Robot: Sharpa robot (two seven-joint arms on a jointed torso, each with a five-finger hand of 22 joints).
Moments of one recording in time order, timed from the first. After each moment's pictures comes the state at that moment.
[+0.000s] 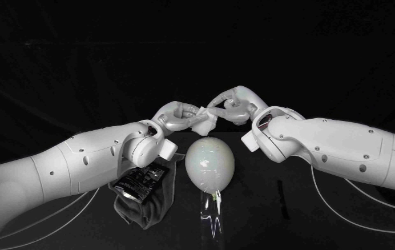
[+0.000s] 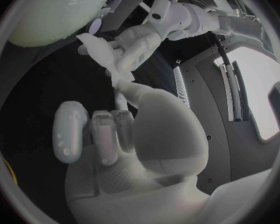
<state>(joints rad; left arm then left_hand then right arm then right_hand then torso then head) 1.31 -0.59 -0.10 1.25 -0.22 -0.12 0.32 1.71 -0.01 0.27 0.28 0.05 0.98 0.16 0.38 0.20 1.20 0.12 0.09 0.06 1.00 0.10 0.34 0.14 0.17 0.83 0.28 0.30 0.08 1.42 -0.70 -0.15 1.50 -0.70 -0.56 0.06 1.34 -0.08 0.61 0.05 0.04 1.07 0.08 0.34 0.35 1.47 0.01 1.52 1.31 1.47 -0.05 1.57 1.31 0.06 1.44 0.06 1.36 1.31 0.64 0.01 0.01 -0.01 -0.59</state>
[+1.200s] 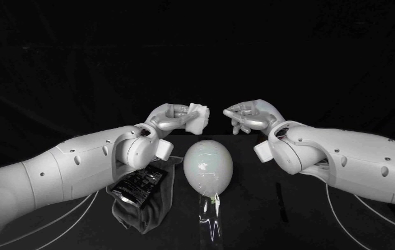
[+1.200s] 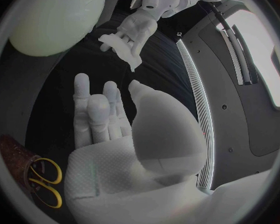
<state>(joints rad) 1.31 -0.61 -0.10 1.27 -0.05 -0.15 0.32 1.67 -0.05 0.40 0.26 0.05 0.97 0.16 0.41 0.21 1.23 0.11 0.07 0.06 1.03 0.10 0.31 0.17 0.17 0.85 0.27 0.30 0.09 1.38 -0.81 -0.16 1.53 -0.34 -0.54 0.19 1.33 -0.13 0.30 0.27 0.06 0.87 0.17 0.31 0.40 1.02 0.09 0.71 0.82 1.24 0.02 1.20 0.96 0.17 1.01 0.14 0.50 0.99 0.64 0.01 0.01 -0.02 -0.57</state>
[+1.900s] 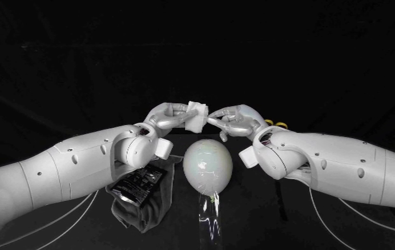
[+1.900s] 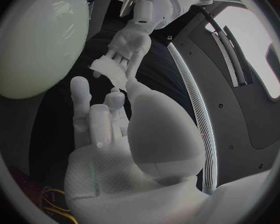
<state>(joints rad) 1.31 -0.61 -0.09 1.28 -0.02 -0.16 0.32 1.65 -0.06 0.42 0.26 0.04 0.97 0.16 0.42 0.22 1.23 0.11 0.07 0.06 1.03 0.09 0.30 0.17 0.17 0.85 0.27 0.31 0.09 1.34 -0.72 -0.17 1.50 -0.32 -0.50 0.25 1.42 -0.11 0.24 0.25 0.06 0.88 0.16 0.32 0.34 1.13 0.08 1.01 1.02 1.39 0.02 1.43 1.24 0.17 1.09 0.13 0.73 1.16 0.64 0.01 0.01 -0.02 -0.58</state>
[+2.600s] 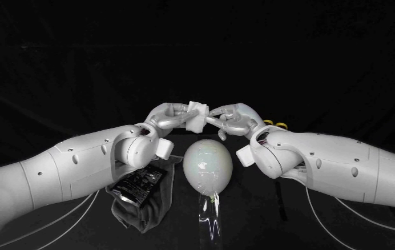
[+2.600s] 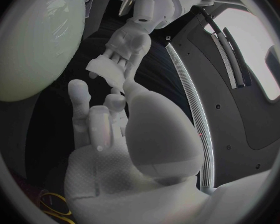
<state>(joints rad) 1.31 -0.61 -0.09 1.29 -0.02 -0.16 0.32 1.64 -0.06 0.43 0.25 0.05 0.97 0.16 0.42 0.22 1.23 0.11 0.07 0.06 1.04 0.09 0.30 0.18 0.16 0.86 0.27 0.31 0.09 1.34 -0.70 -0.17 1.48 -0.32 -0.52 0.28 1.46 -0.10 0.24 0.24 0.06 0.89 0.16 0.31 0.32 1.15 0.08 1.05 1.05 1.40 0.02 1.46 1.27 0.16 1.10 0.13 0.78 1.21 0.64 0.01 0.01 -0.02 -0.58</state>
